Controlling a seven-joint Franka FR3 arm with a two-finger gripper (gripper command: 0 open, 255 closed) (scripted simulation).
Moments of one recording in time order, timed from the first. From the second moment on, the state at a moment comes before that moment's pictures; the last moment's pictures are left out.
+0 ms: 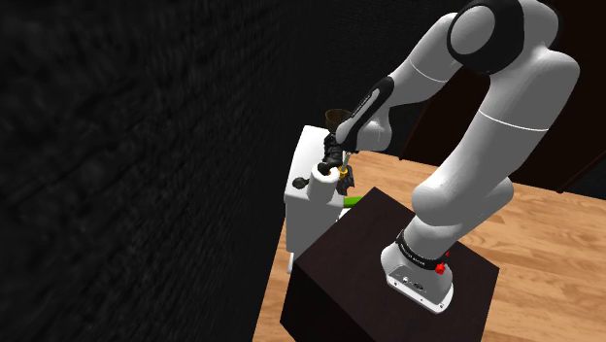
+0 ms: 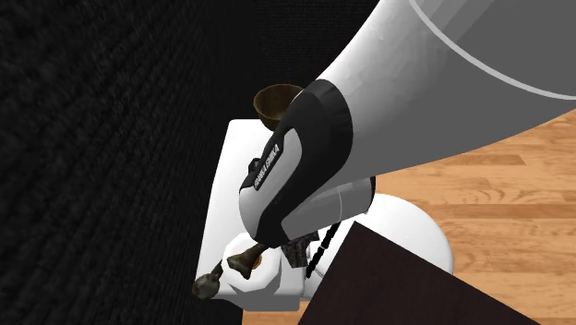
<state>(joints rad) -0.45 0.12 0.07 -2.73 0.22 3.26 0.28</state>
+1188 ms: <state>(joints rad) -0.24 0.02 -0.18 -2.74 0.07 3.16 0.39</state>
